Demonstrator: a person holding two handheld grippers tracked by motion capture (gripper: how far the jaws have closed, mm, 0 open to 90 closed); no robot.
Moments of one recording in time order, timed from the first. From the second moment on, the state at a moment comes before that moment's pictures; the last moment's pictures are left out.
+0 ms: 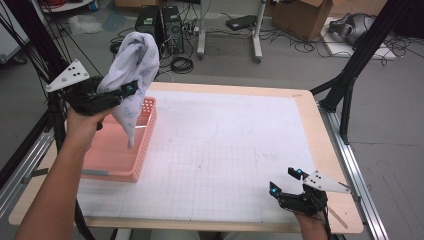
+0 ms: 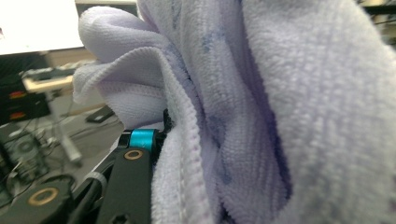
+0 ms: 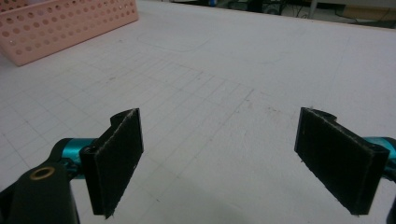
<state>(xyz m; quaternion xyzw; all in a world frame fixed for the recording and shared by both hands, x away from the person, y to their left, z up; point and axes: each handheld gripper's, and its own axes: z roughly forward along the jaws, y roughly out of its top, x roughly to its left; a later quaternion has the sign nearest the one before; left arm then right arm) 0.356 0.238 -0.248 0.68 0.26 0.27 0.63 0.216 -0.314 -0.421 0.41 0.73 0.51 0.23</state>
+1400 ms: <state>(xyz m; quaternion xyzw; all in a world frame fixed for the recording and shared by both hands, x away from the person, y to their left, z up) 0.389 0.002 -0.330 0.70 0.19 0.05 0.69 0.214 -0.318 -0.420 0.41 0.72 0.51 0.23</state>
